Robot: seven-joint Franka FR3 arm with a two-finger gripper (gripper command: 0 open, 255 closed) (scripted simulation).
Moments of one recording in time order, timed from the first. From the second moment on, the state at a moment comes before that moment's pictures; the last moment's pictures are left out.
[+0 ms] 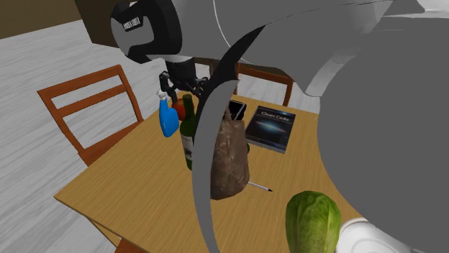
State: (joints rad) arm 0.20 0.41 0.47 -1.48 -0.26 1.92 0.80
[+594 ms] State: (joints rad) arm 0.20 0.41 0.47 -1.50 -0.26 1.94 0.80
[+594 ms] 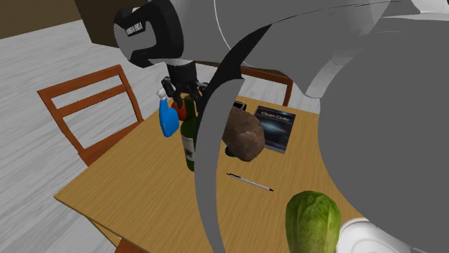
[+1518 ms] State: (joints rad) arm 0.20 0.41 0.47 -1.45 -0.25 1.89 0.80
